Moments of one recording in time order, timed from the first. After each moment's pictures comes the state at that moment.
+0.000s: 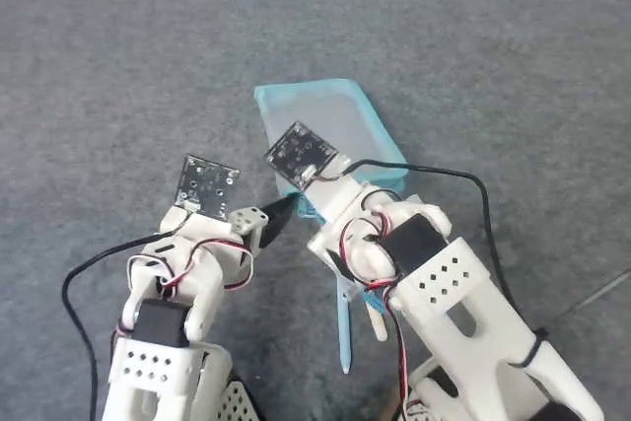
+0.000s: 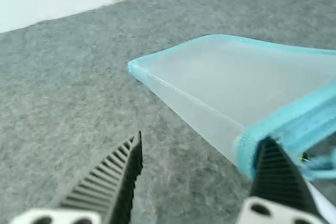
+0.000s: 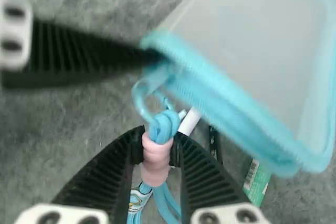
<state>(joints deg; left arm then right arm) 3.7 -79.6 79.5 45.4 -3.3 -40.6 -38.3 37.9 69.7 13.9</state>
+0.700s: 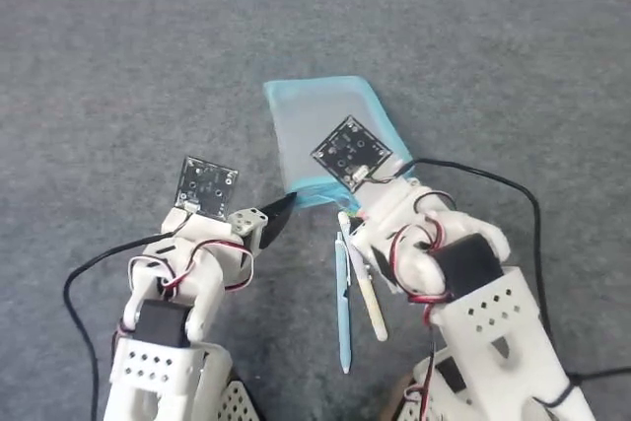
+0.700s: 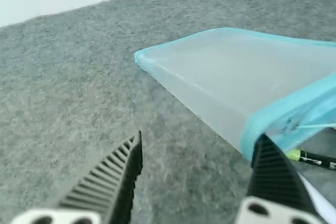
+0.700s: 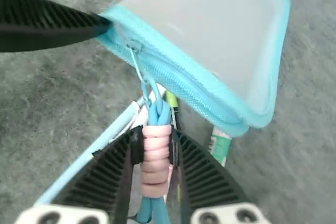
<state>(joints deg) 2.9 -80.0 80.5 45.3 -2.9 -29.2 -50.3 39.6 73.8 20.3</state>
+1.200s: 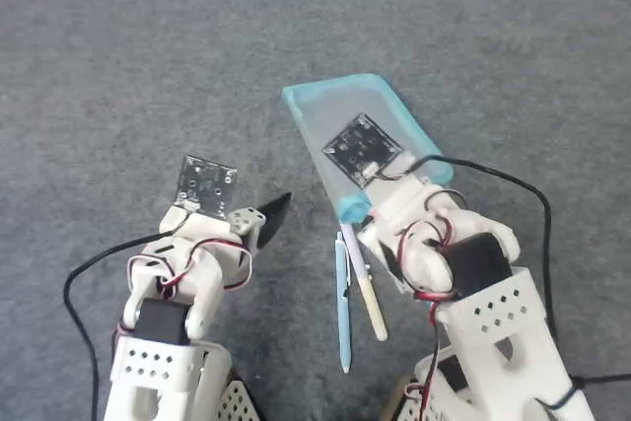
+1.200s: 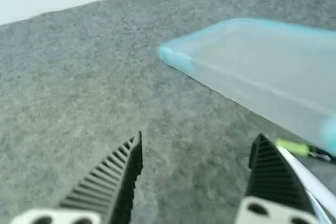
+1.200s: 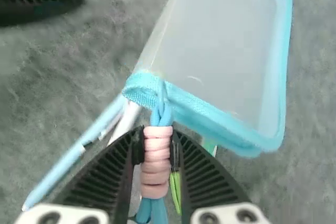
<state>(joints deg) 2.7 -79.6 80.5 45.7 -3.5 -29.2 -49.7 36.4 76.0 20.8</state>
